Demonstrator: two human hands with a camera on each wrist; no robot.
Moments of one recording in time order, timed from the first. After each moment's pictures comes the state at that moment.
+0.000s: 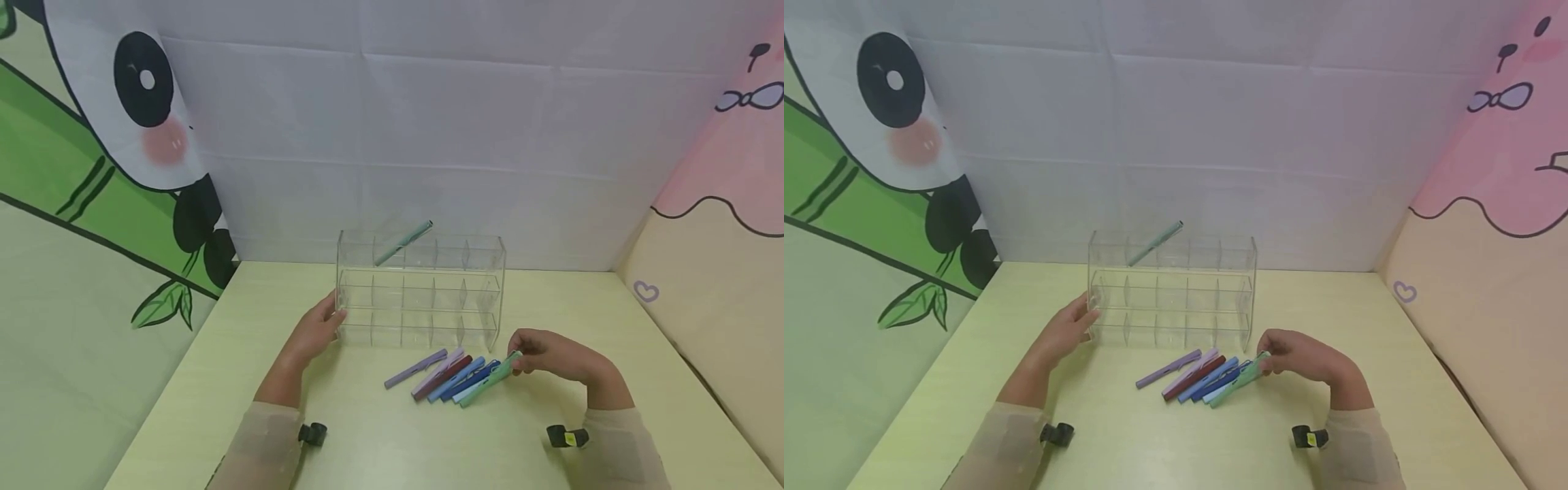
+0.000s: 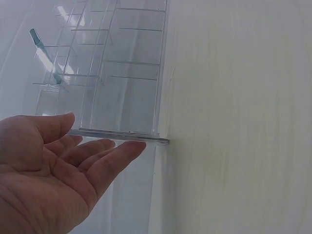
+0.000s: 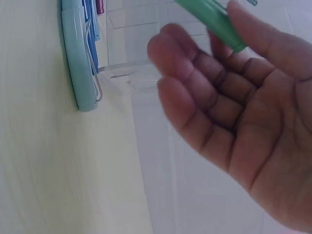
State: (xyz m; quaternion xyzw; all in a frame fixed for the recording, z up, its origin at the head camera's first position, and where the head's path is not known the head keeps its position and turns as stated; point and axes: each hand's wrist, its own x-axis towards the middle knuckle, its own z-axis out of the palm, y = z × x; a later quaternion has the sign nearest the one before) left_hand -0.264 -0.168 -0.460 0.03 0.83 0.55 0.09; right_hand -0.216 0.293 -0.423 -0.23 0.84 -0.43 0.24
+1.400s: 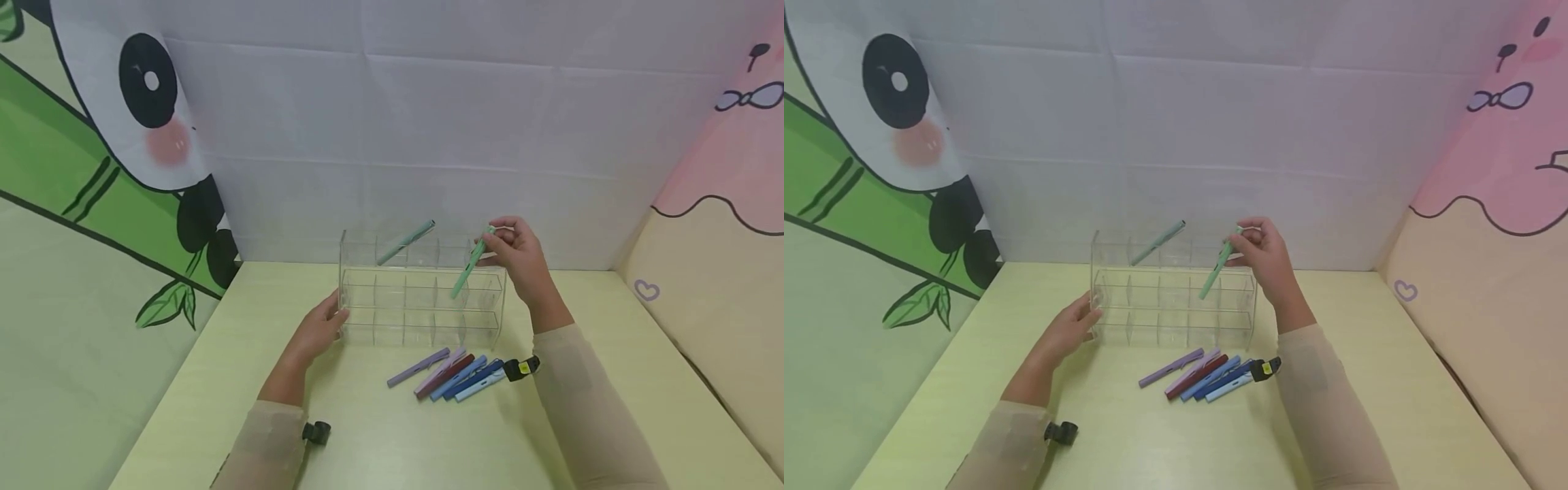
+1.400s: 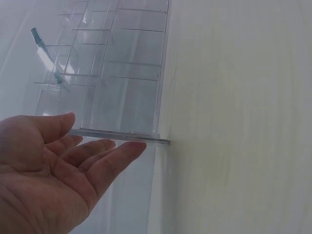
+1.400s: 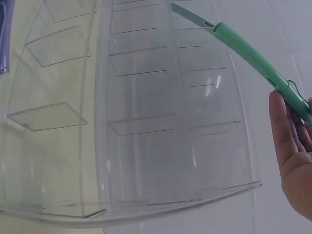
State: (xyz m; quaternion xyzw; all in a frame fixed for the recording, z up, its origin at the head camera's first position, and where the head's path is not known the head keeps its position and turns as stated) left_hand -0.267 -0.169 -0.465 0.03 0.83 0.55 0.09; right_hand -0.300 0.211 -0.348 -0.18 0.70 -0.69 -0.08
